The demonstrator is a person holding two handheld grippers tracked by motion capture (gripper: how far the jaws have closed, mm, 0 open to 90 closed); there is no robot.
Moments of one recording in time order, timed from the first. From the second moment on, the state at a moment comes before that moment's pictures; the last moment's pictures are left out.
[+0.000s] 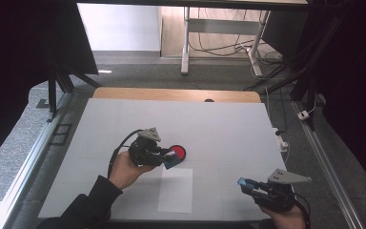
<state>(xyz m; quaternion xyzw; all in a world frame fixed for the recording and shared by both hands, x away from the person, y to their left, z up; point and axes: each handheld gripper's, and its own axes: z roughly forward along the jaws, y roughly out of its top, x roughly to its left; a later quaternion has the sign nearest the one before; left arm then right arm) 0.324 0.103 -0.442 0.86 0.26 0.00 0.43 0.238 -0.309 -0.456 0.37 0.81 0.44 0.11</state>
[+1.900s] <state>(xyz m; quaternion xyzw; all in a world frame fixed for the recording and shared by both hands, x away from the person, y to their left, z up) 0.299 0.059 -0.501 0.91 0.23 0.01 0.34 0.239 -0.309 -0.456 0.37 0.81 0.43 0.11</state>
